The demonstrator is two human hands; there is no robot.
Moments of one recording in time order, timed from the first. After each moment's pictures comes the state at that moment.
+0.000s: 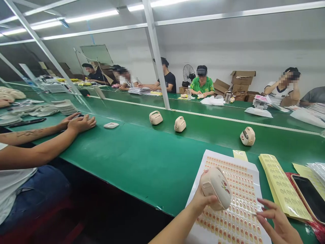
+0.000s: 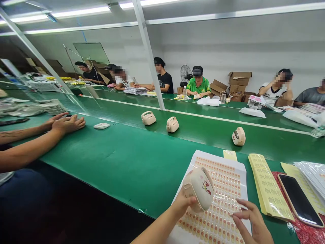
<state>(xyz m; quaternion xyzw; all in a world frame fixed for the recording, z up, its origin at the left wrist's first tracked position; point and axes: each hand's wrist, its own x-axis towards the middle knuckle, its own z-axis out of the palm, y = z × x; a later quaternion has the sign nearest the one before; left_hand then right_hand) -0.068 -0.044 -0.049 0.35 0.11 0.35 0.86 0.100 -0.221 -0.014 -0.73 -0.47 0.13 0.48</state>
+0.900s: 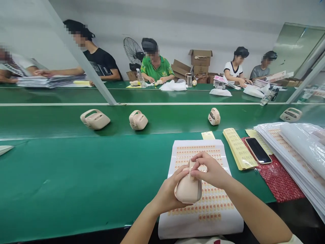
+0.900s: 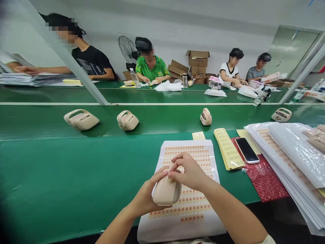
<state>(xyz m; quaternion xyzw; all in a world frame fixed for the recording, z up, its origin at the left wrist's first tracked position) -0.108 -0.013 -0.013 0.86 -0.02 0.29 0.41 0.040 -0.123 0.084 -0.68 -0.48 0.33 0.44</state>
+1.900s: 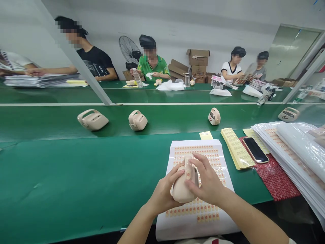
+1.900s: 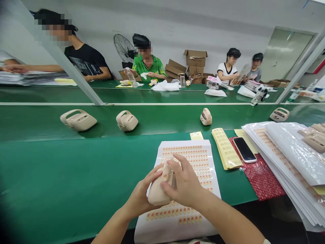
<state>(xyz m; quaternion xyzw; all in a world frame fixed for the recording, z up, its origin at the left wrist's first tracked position) -0.112 -0.010 -0.011 0.88 -0.01 0.33 0.33 0.023 -0.137 0.045 -0.66 -0.62 0.03 0.42</state>
